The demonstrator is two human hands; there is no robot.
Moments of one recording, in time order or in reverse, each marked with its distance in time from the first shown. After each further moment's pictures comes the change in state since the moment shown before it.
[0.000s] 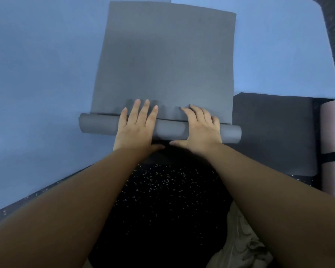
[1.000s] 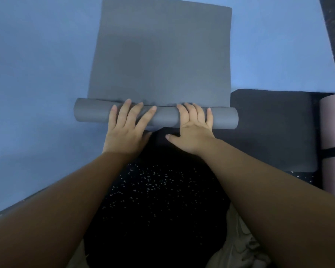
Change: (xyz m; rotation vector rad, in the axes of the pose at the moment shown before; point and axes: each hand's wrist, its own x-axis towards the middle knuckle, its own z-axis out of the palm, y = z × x) left_hand 0.001 -0.017 0.031 0.067 0.529 0.097; right_hand 0.006 -0.010 0.003 0.028 -0.121 0.016
